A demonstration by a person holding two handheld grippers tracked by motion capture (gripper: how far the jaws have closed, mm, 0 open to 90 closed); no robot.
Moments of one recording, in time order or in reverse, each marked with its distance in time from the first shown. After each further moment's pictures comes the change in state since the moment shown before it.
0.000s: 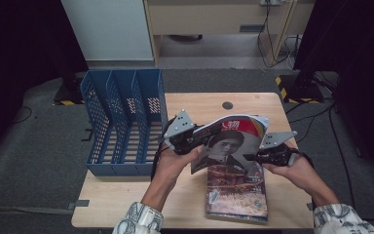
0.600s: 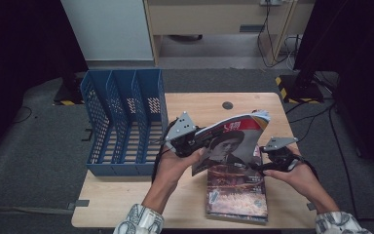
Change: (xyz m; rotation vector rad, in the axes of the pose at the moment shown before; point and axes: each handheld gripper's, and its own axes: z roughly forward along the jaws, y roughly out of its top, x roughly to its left) left arm -0.005 0.000 0.000 -0.001 0.000 -0.002; right arm -0.006 -0.039 0.009 0.108 -0.206 0.151
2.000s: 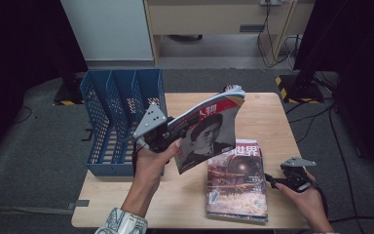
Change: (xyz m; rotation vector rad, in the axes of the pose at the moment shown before) left arm 0.008 0.039 -0.062 -0.094 0.148 -0.007; right arm -0.001 -0.091 0.005 0.011 -0.224 0.348
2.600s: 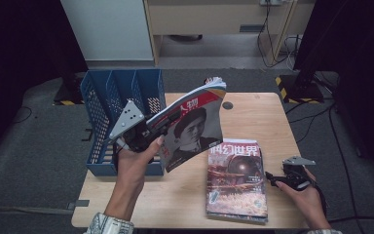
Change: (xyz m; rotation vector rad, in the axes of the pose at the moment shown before) left arm 0.012 0.017 -0.036 -0.024 0.078 0.010; right arm -0.007 -0.005 0.011 -0.010 -0.054 0.032
